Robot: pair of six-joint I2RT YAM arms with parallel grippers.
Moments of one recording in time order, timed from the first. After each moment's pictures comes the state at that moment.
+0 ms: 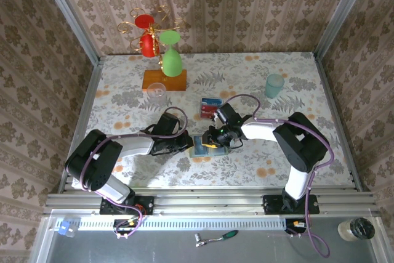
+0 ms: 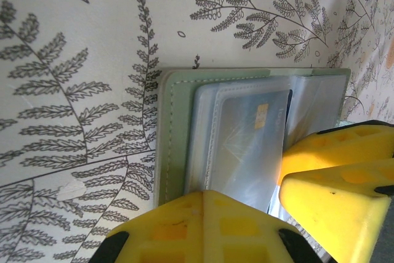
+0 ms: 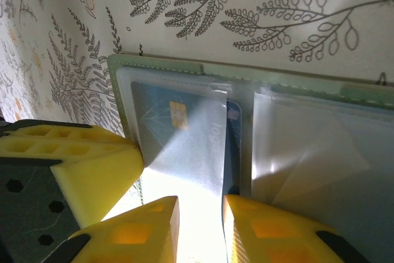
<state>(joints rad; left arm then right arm) -0.65 1.54 0.58 0.03 0.44 -0.93 0.63 1.79 0.91 -0.16 -0.52 0.81</state>
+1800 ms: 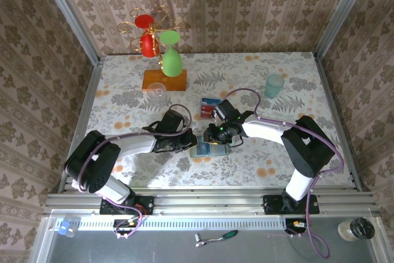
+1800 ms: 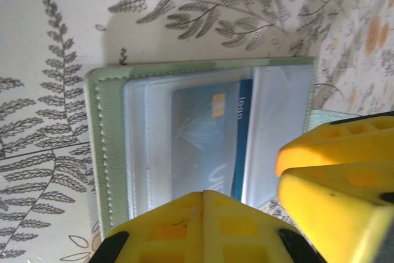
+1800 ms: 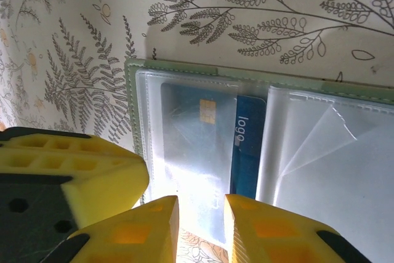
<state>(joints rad) -0.70 1.54 0.66 -0.05 0.43 -0.92 0.65 1.72 0.97 -0.33 -0.40 0.74</state>
